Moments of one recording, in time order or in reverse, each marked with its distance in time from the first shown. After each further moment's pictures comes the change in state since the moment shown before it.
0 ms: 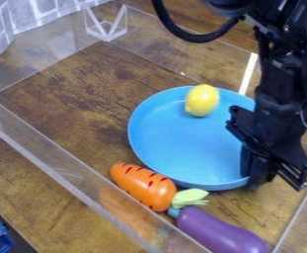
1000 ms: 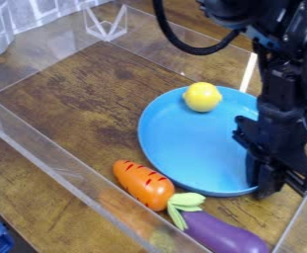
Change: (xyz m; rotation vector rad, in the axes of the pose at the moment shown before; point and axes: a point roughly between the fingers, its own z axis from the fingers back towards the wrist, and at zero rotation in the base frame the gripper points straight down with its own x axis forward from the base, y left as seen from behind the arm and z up) arm 0.016 -0.003 -0.013 -0.048 -0.053 -0.049
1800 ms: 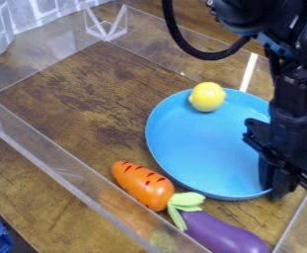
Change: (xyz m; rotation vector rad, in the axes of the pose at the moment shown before) arm 0.003 -0.025 -0.004 -0.003 -0.027 0.035
